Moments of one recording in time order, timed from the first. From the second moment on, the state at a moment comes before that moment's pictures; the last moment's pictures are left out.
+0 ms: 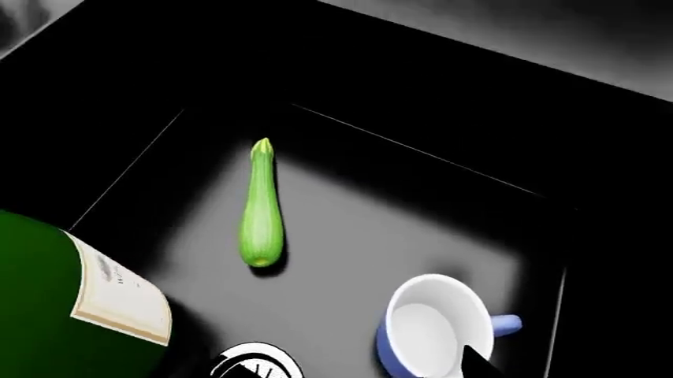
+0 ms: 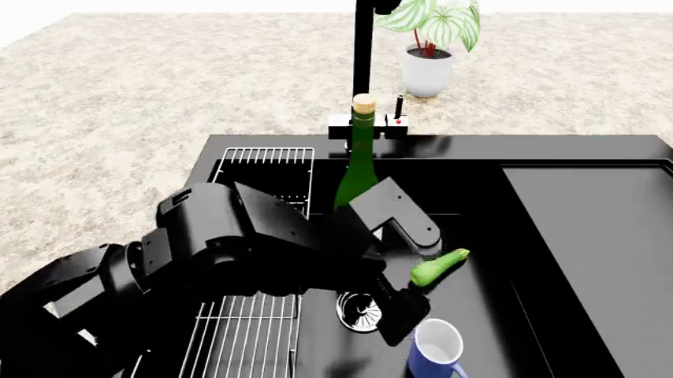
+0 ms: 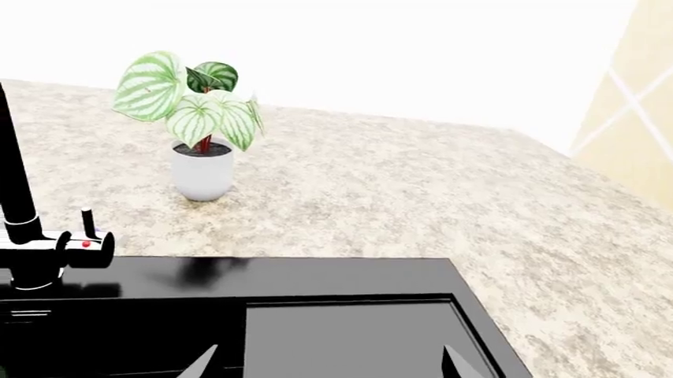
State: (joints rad) left arm -1.28 -0.27 1.09 -0.06 -1.24 -1.05 0.00; right arm 1.21 1.57 -0.49 -0.43 1.87 0.82 0.71
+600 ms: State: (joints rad) left arm -1.37 -0.50 0.80 0.10 -1.49 -1.01 -0.09; right arm 1.22 1.44 -0.49 -0.41 1.83 0.85 0.72
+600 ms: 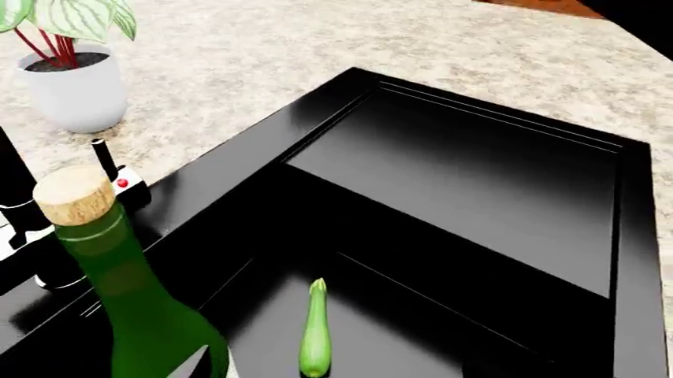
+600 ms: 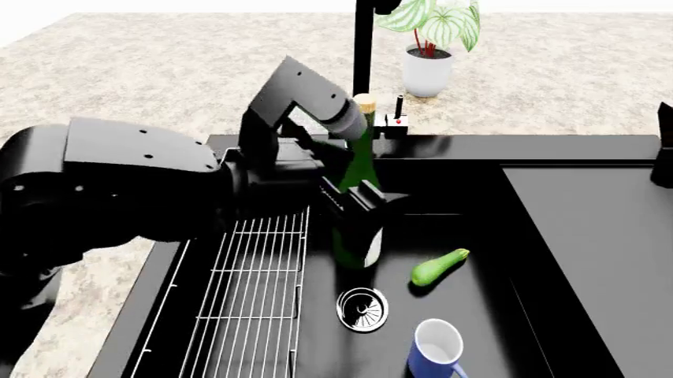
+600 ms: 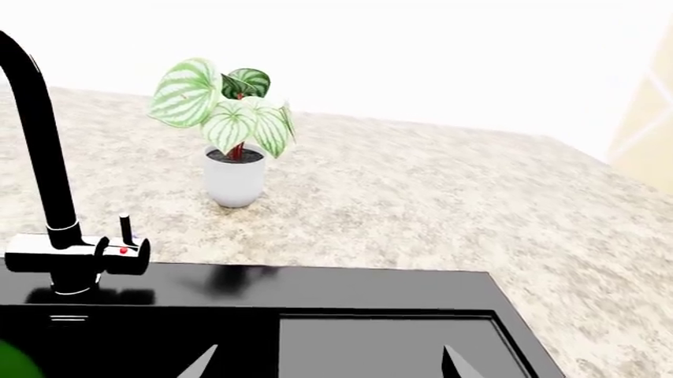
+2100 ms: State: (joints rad) left arm -1.58 -0.56 0.71 -0.34 -1.06 -0.75 -0.28; right arm 1.59 0.59 -0.79 0.36 1.16 0.77 0.31
